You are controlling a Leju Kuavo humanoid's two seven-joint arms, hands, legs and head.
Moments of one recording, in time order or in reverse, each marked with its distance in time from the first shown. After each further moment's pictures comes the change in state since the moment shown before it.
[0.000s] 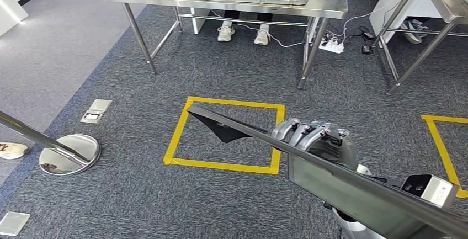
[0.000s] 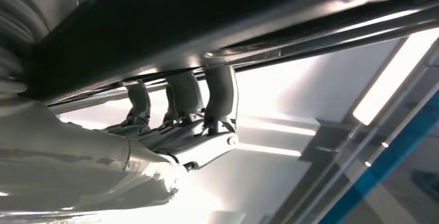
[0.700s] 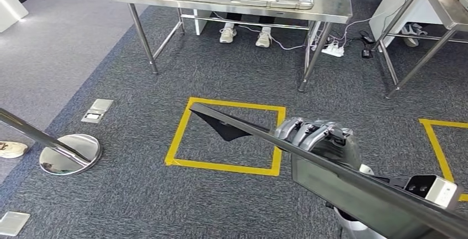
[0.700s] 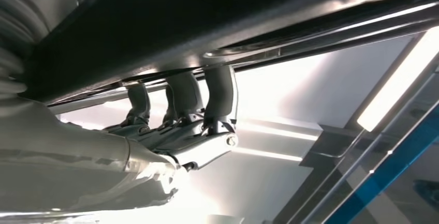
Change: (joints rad) left arm -0.001 -0.003 0.000 0.000 0.001 -0.004 -0.003; right arm -0.001 0.001 -0.011 -0.005 0.000 0.002 0.000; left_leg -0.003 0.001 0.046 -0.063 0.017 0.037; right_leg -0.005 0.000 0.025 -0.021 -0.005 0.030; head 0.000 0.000
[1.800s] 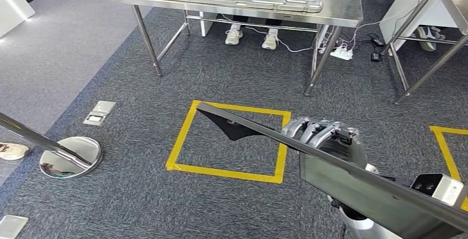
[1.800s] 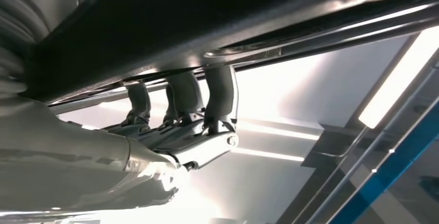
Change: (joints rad) left arm -0.001 0.001 0.001 0.000 -0.001 -0.005 0.000; right arm 0.010 -0.014 -0.033 0.008 -0.018 0.016 -0.002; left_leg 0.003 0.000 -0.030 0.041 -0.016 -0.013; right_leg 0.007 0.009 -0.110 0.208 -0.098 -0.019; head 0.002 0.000
